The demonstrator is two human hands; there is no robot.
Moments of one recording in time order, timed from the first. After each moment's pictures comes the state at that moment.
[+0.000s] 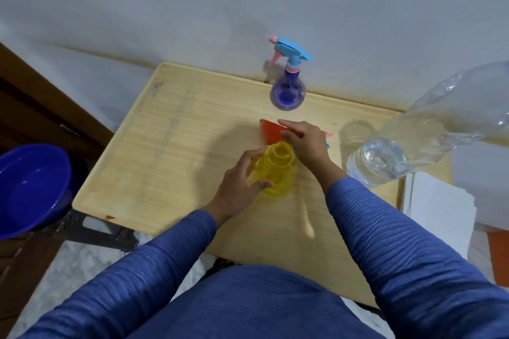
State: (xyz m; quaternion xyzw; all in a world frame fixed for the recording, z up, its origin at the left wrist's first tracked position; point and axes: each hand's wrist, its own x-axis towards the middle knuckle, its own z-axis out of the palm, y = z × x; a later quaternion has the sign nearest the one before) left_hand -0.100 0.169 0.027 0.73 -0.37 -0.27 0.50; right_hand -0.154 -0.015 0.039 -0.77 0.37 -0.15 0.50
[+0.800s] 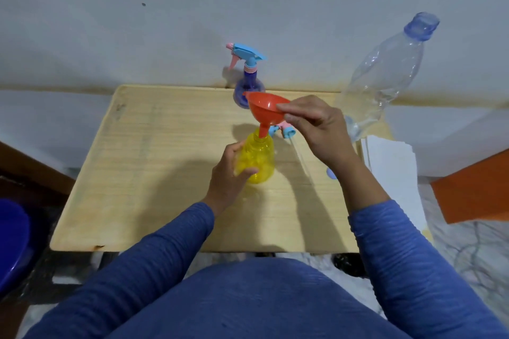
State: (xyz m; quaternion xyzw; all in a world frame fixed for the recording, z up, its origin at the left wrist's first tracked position) left_hand -0.098 0.172 0.030 0.72 -0.39 -0.29 0.50; right_hand -0.235 0.034 0.140 -0.81 0.20 -0.37 0.41
